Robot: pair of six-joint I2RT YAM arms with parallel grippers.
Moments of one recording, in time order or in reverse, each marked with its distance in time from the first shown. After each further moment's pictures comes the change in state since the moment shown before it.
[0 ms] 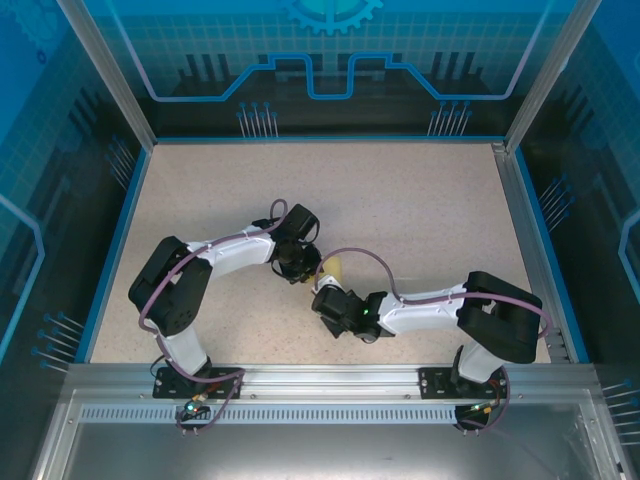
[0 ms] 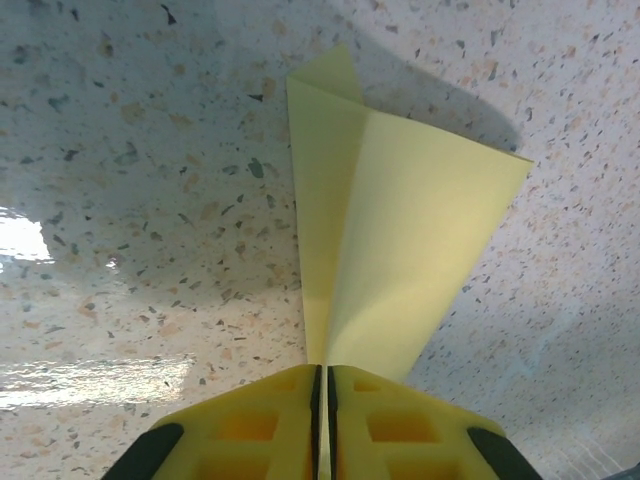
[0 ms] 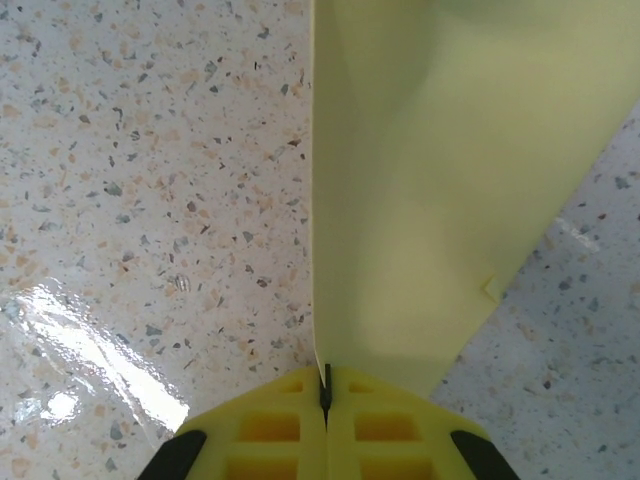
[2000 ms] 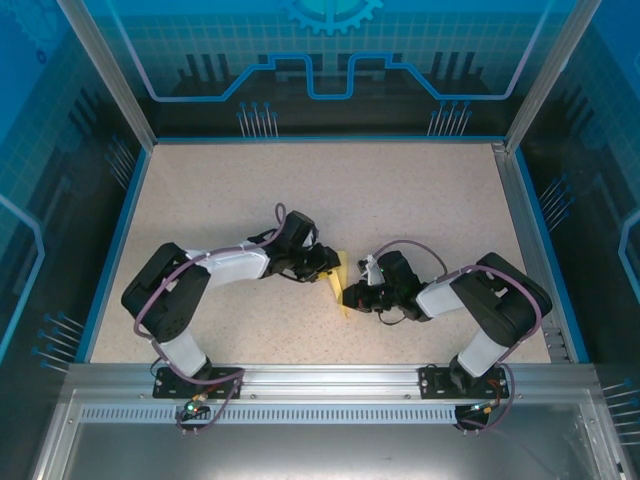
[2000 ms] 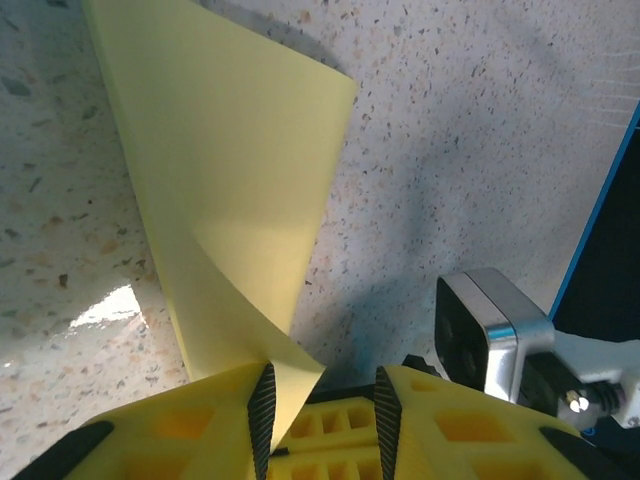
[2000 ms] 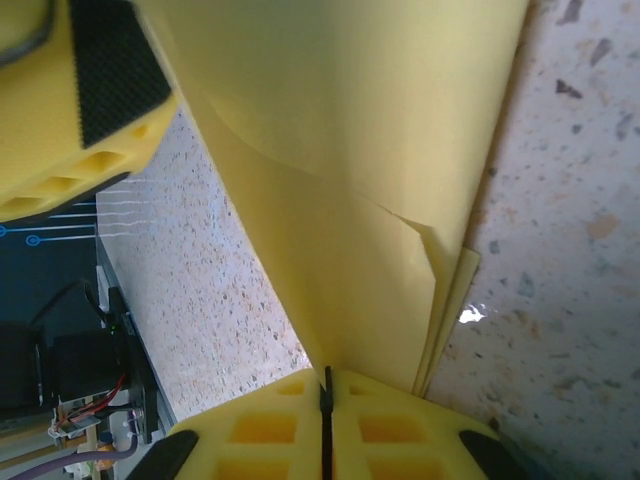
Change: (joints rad) left arm -0.021 -0.042 -0.181 0.469 0.135 -0.026; right arm -0.539 0.040 -0.338 0.721 -0.932 0.460
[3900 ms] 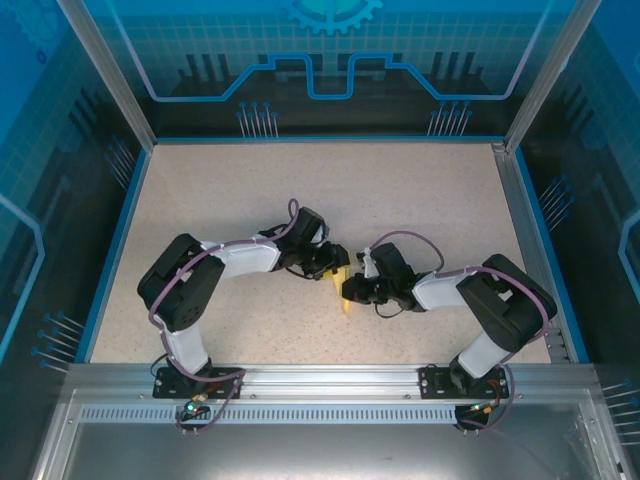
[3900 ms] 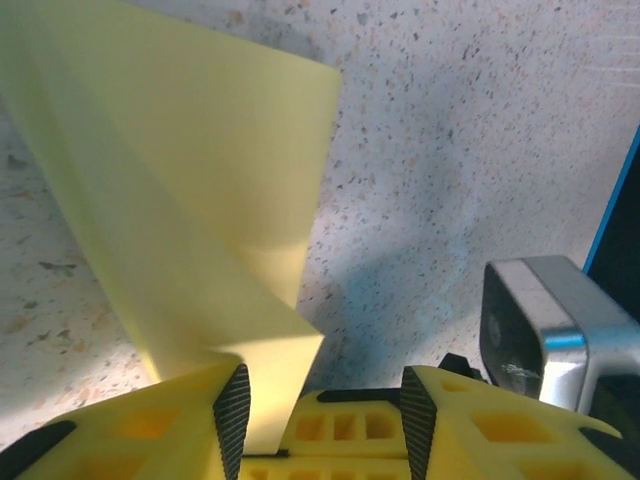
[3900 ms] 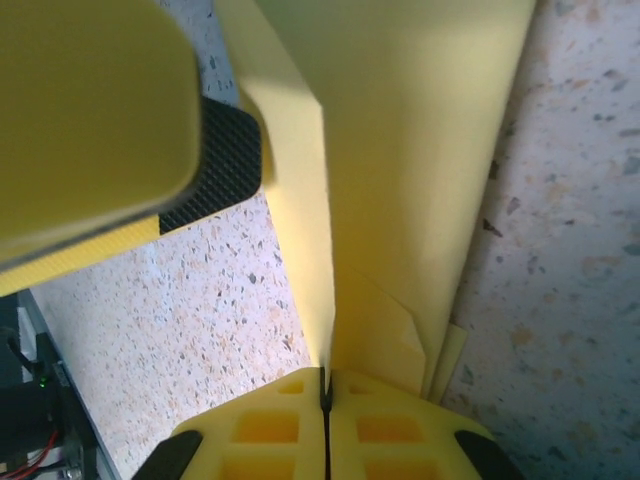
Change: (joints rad) left arm -0.012 0.090 0.100 -0.042 0.024 0.089; right arm 0.011 -0.032 0.102 -0.205 0.137 -0.069
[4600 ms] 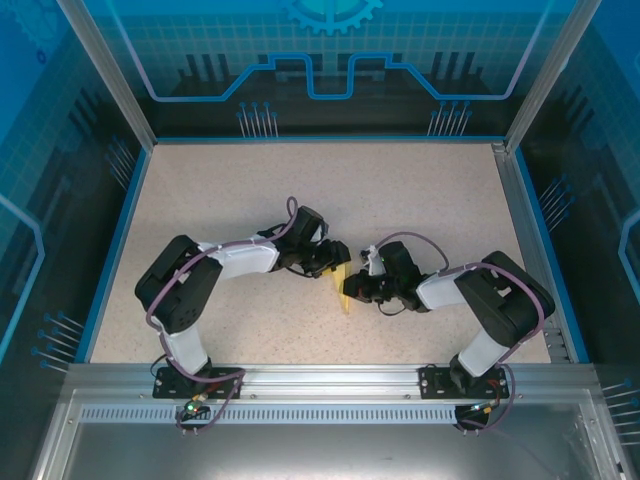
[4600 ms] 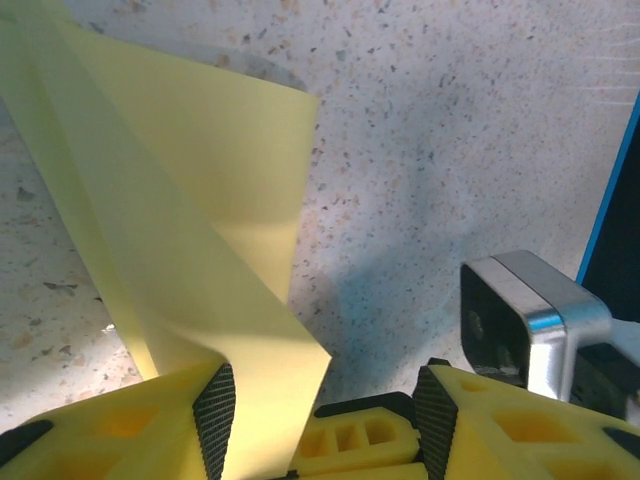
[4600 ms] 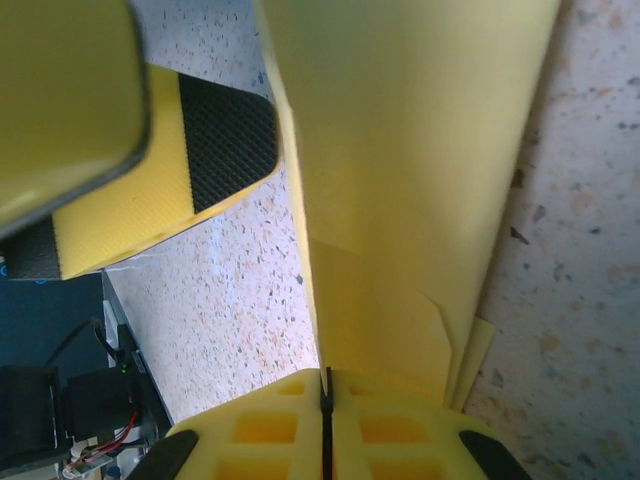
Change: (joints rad) left arm 0.000 -0.009 -0.007 0.030 -0.029 -0.004; right arm -0.058 0.025 -0.035 0.130 -0.135 0.073
